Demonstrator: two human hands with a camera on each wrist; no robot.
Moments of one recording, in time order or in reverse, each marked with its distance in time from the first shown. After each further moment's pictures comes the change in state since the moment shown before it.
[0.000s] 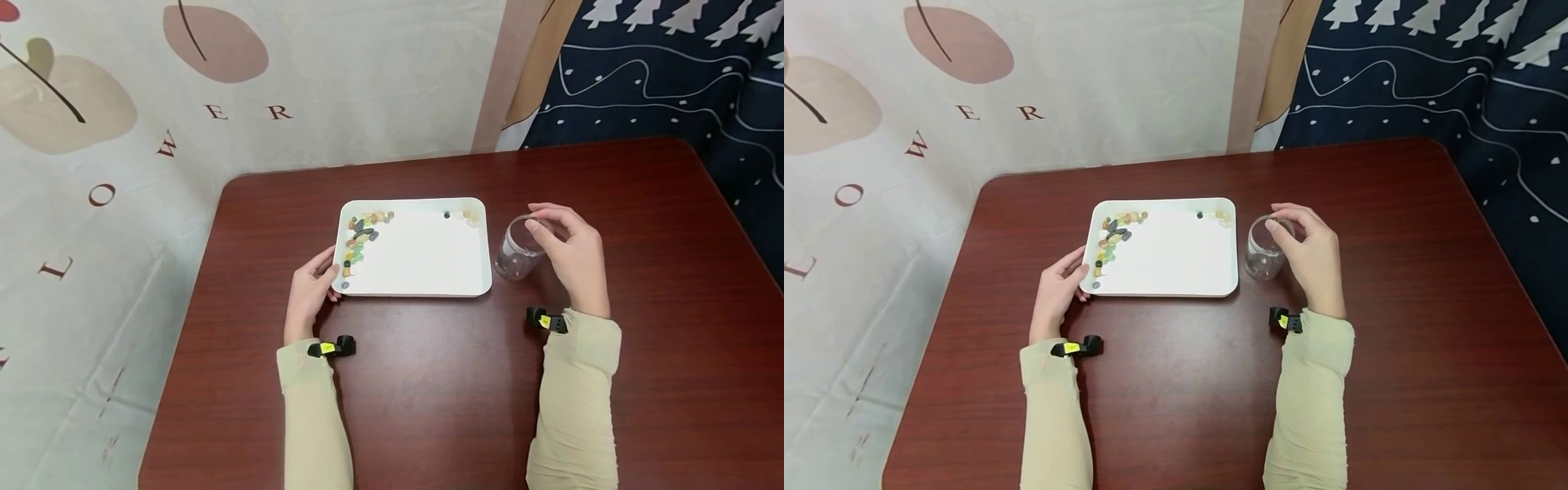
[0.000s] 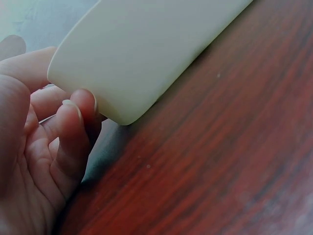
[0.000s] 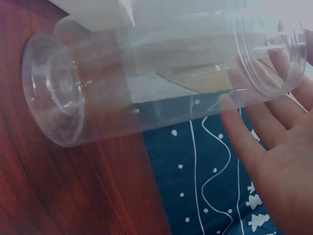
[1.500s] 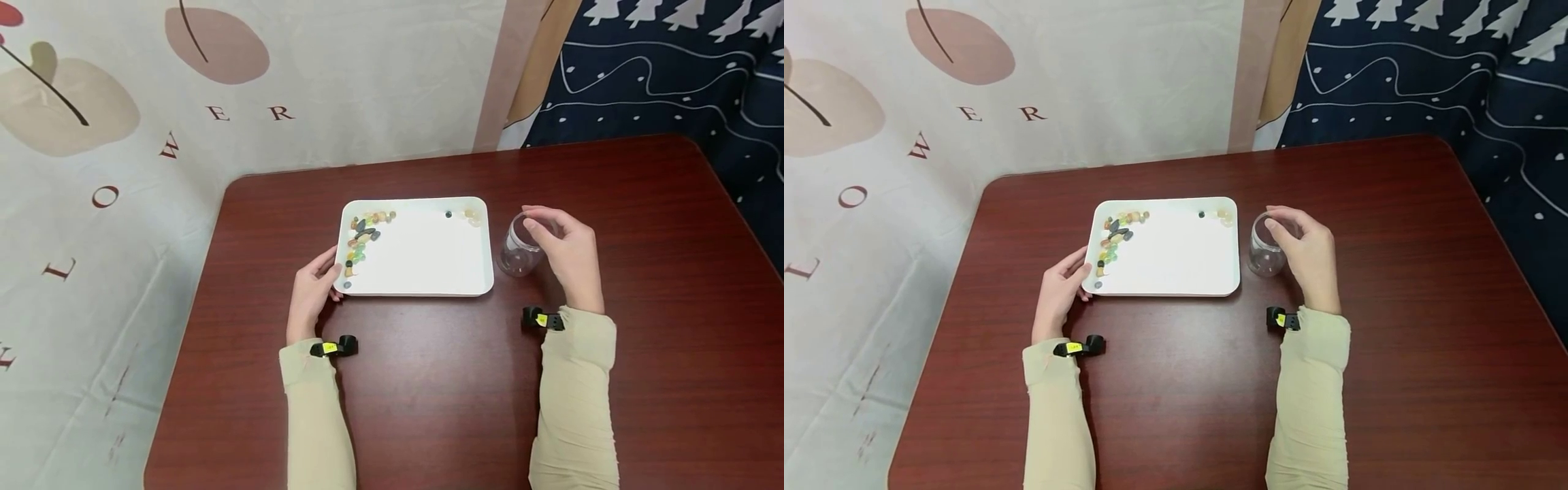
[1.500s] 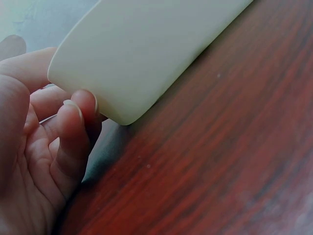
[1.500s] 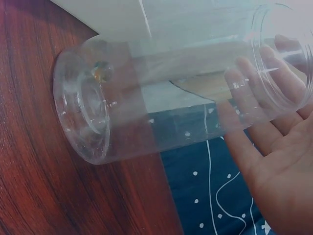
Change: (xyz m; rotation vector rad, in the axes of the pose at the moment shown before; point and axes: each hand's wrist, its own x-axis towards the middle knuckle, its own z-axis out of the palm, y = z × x) left_hand 0.000 -0.002 0.001 -0.018 0.004 -0.004; right_hand 0.001 0.012 0.006 -0.002 -0.038 0.118
